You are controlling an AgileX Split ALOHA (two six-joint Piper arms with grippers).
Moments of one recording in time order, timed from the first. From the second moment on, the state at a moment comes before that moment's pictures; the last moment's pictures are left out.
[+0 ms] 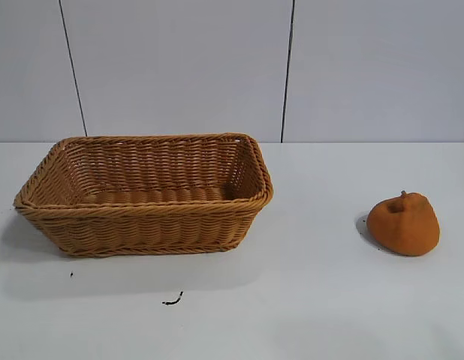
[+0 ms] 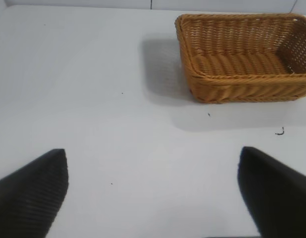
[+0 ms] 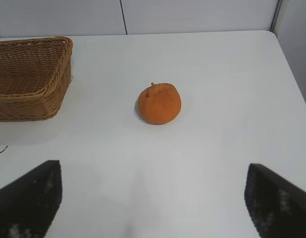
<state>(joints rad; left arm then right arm) -0.03 -0.01 -0.50 0.00 1.06 -0.04 0.04 0.00 -0.49 0.02 1.02 0.02</state>
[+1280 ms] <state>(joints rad) -0.03 -0.01 -0.50 0.00 1.06 -0.04 0.04 1.40 -1.24 0.07 1.07 0.00</state>
